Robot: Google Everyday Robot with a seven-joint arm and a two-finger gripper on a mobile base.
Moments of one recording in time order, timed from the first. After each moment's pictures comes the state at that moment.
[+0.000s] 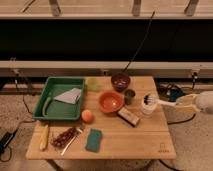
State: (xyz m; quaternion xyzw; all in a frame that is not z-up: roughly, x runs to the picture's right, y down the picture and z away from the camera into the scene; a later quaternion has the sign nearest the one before) arm 0.358 0.082 0.676 -0.17 -0.25 0.36 0.88
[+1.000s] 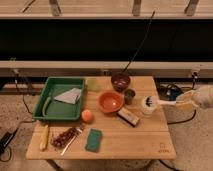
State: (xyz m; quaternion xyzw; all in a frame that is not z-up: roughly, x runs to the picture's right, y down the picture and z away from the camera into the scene) arm 0.374 0.075 0.694 -0.19 -0.20 0.34 0.90
